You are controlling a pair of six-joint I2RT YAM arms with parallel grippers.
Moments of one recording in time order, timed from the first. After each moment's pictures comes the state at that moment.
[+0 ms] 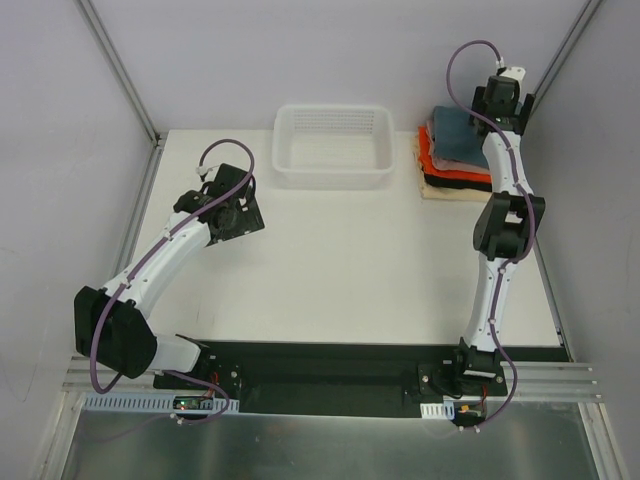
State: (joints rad) left arm -0.38 1.35 1.18 -0.88 -0.34 -0.64; right arm -0.09 2.40 2.36 -0.38 0.49 -0.03
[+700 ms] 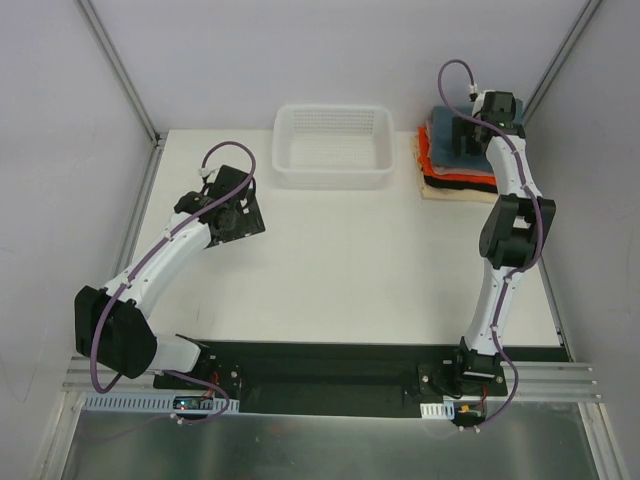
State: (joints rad) left arm -0.38 1.35 1.17 -0.88 -0.31 -0.62; right arm -0.09 2.24 2.13 -0.63 0.10 -0.17
